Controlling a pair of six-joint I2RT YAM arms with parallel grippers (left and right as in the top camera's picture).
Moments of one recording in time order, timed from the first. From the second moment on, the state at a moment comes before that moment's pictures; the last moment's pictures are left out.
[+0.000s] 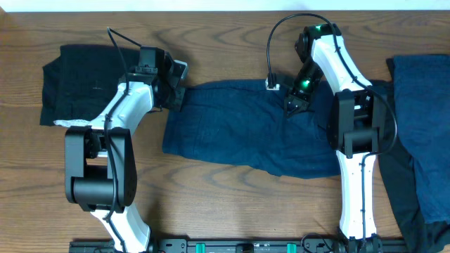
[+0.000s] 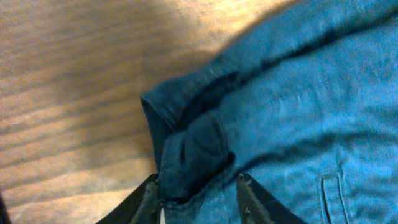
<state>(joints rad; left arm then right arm) -0.08 1.92 1.27 -0.55 0.22 0.21 0.16 2.53 2.19 -1.67 -0.39 -1.08</state>
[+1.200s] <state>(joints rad) -0.10 1.94 1.27 -0.47 0.16 0.21 0.16 2.53 2.19 -1.66 -0.39 -1.08</state>
